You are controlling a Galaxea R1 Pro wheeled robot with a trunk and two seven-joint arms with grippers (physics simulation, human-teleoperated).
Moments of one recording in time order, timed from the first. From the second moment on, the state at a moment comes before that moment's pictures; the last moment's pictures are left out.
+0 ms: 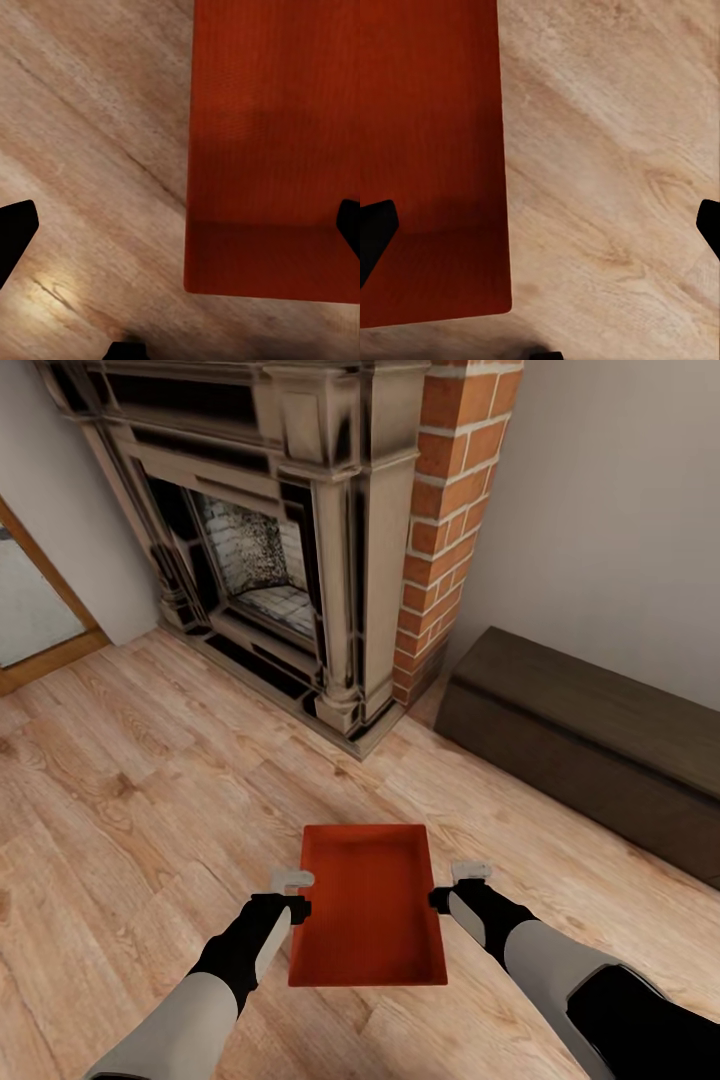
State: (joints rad) left arm -0.68 -0.17 -0.02 -0.58 0.04 0.50 0.26; right arm -0.90 0.04 0.54 -0.21 -0.56 0.34 -0.28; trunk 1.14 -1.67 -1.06
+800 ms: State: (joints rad) left arm -0.68 -0.17 -0.02 -0.59 0.04 0.50 0.26; right arm -0.90 0.07 0.54 -0.21 -0.55 0.34 -0.28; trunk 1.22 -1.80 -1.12
